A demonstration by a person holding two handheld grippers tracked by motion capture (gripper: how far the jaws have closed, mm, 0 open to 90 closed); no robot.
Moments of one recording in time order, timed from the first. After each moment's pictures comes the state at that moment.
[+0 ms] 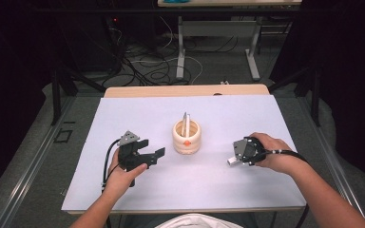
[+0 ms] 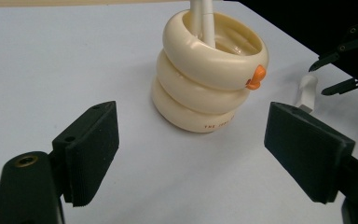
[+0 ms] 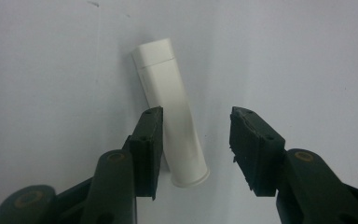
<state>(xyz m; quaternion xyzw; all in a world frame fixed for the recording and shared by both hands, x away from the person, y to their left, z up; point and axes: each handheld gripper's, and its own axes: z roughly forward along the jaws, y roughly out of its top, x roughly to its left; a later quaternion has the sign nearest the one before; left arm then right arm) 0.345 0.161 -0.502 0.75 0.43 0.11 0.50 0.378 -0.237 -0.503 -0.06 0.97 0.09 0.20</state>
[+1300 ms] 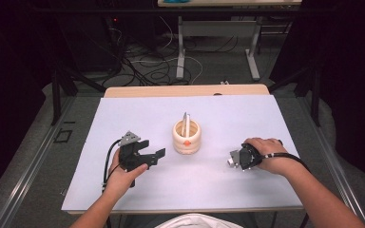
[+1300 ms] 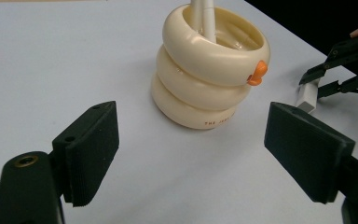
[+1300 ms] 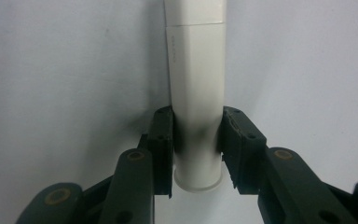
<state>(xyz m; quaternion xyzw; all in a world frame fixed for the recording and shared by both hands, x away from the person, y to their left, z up) 0.345 0.160 -0.504 0.75 0.43 0.10 0.49 0.379 -0.229 -0.529 -0.15 0.97 -0.02 0.20</state>
